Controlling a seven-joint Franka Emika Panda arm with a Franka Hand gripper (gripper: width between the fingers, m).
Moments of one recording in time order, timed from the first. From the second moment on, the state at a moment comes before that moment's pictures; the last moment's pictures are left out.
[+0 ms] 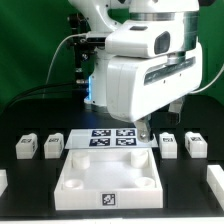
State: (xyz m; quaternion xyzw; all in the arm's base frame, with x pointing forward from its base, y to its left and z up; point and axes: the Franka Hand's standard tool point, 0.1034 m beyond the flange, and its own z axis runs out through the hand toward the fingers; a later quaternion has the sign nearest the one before) arm 0.566 0.056 0.114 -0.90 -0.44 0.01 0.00
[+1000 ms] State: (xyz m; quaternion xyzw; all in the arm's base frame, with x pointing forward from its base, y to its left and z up) arm 0.551 0.048 0.105 -0.88 -0.47 0.01 0.00
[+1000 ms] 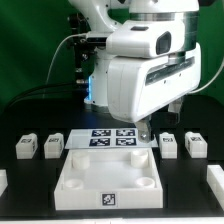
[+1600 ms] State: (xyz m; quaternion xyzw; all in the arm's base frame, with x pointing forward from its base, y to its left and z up) arm 0.441 -0.011 0.041 -0.74 -0.67 0.00 0.01
